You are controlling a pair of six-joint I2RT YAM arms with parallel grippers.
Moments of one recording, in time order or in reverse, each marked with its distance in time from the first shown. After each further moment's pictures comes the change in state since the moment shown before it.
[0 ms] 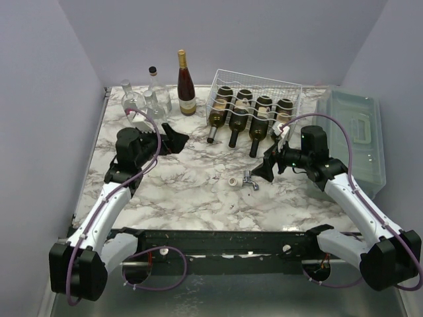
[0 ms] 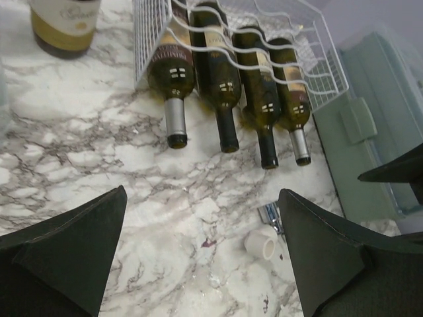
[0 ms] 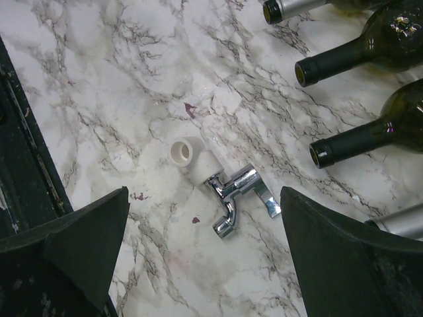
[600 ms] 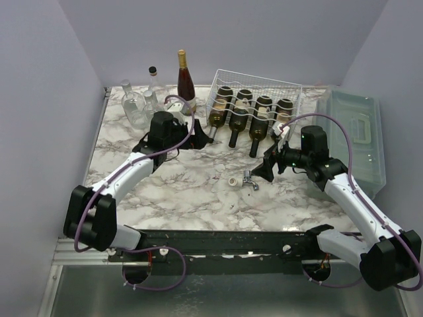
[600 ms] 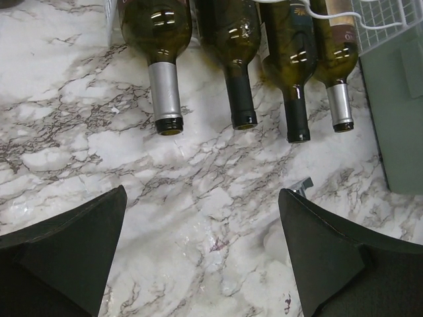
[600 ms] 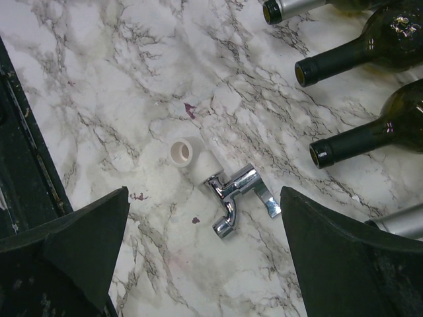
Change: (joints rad) left arm -0.200 0.393 0.204 -0.075 -0.080 0.112; right arm 0.000 0.000 0.000 0.000 0.000 0.000
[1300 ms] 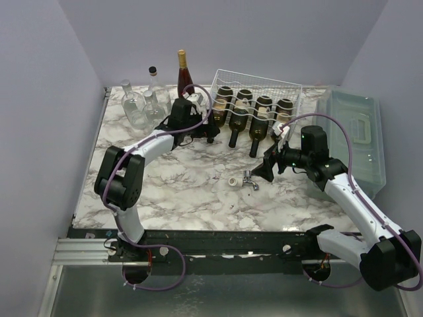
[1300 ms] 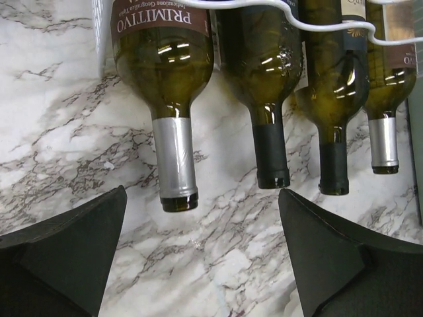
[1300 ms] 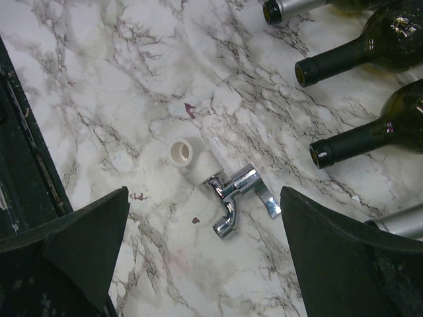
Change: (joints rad) left arm -0.019 0.425 0.299 0.000 -0.008 -0.003; right arm 0.000 0.000 0.000 0.000 0.000 0.000
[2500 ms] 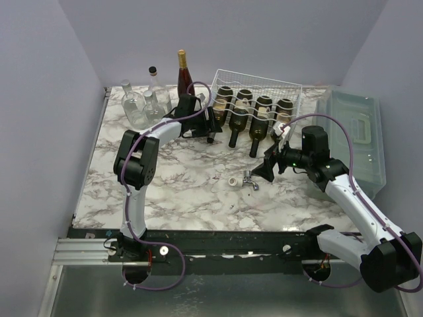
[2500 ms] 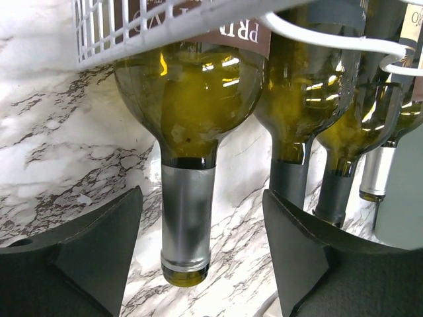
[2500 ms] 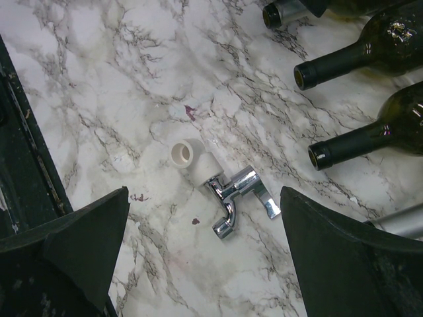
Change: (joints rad) left arm 0.046 0.323 0.299 -0.153 0.149 -0.174; right arm 0.000 -0.013 0.000 0.000 0.000 0.000
